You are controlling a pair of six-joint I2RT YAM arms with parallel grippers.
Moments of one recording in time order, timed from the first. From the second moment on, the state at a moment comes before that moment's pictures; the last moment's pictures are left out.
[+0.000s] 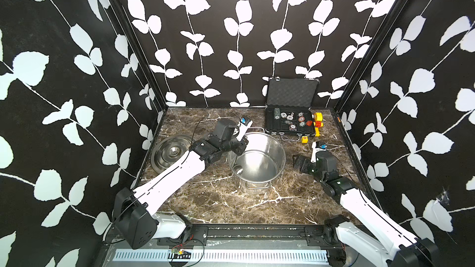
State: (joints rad) left arm -0.68 1.34 1.20 -0.43 0.06 0.08; right arm 0.33 0.90 0.49 -0.19 0.05 0.47
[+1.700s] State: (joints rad) left arm -0.92 1.41 1.24 -0.39 0.22 0.11; right arm 0.33 0.91 0.49 -0.20 0.06 0.47
